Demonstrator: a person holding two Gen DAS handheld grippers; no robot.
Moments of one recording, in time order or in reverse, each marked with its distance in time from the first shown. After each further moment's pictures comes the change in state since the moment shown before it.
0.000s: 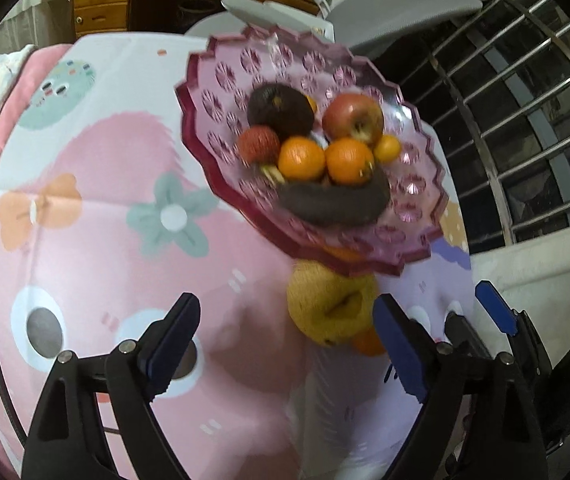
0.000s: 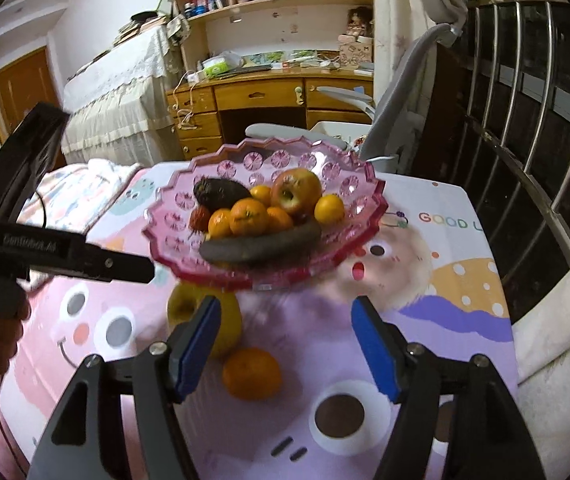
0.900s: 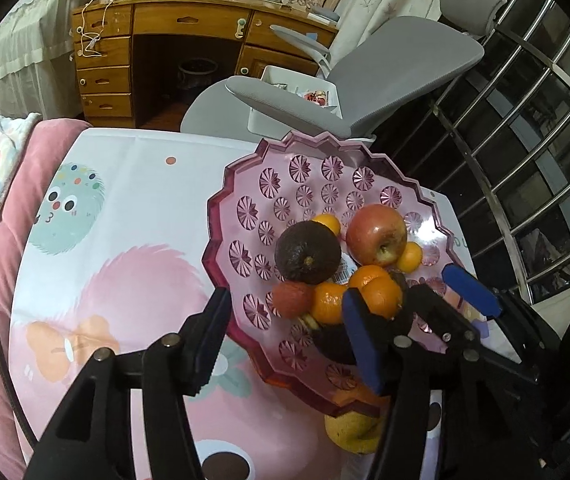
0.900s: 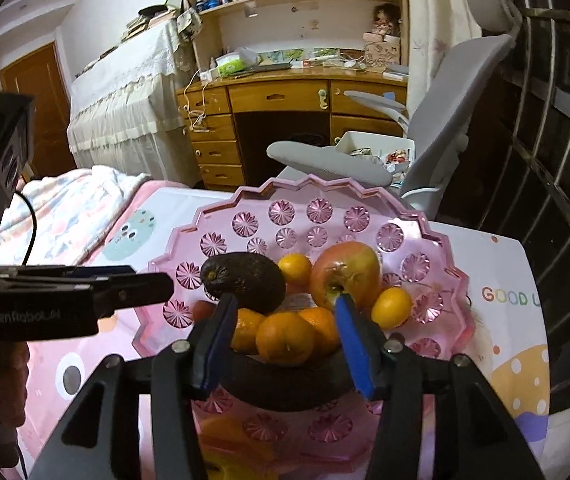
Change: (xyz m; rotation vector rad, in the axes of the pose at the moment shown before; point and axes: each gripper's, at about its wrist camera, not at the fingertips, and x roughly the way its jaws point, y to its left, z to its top) left arm -0.019 0.012 0.082 0.068 -0.213 0.052; right arm 0.082 0.027 0.094 -0.007 0.003 0.048
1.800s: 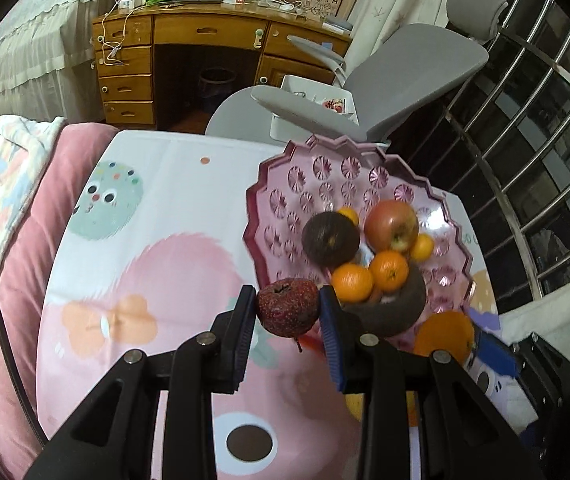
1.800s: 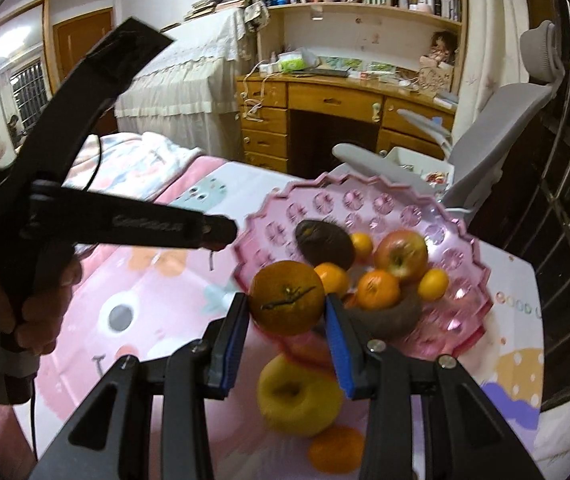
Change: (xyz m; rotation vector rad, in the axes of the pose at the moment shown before) left arm -0.028 0.008 -0.014 0.001 -0.039 0.076; right arm -0.050 0.059 -0.034 -0.189 -0.005 0.077
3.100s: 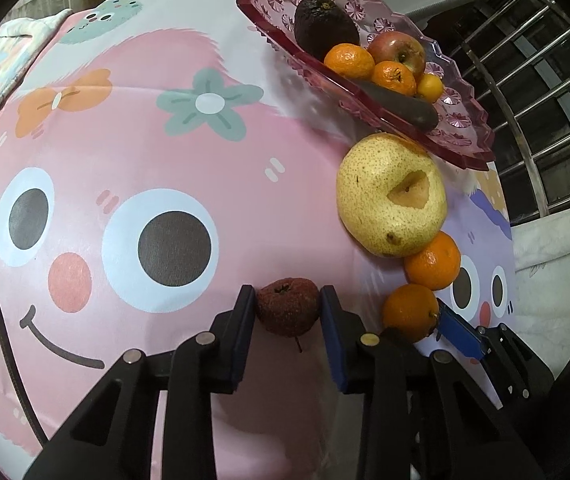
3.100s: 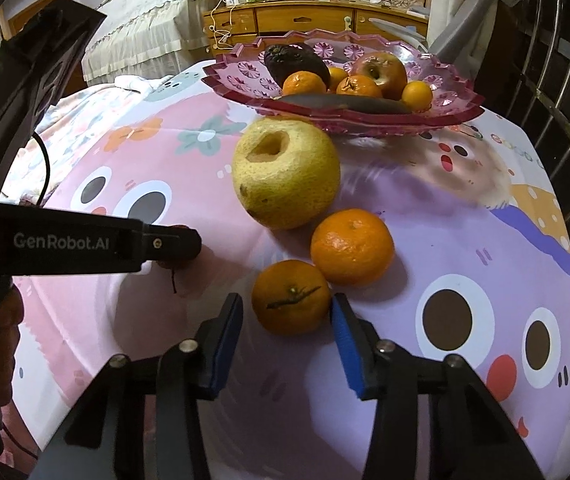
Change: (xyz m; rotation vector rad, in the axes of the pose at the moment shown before) left arm 0.038 -0.023 -0.153 -0.122 0.254 -0.018; right arm 0.007 0.000 -0.135 0.113 0.247 -0.031
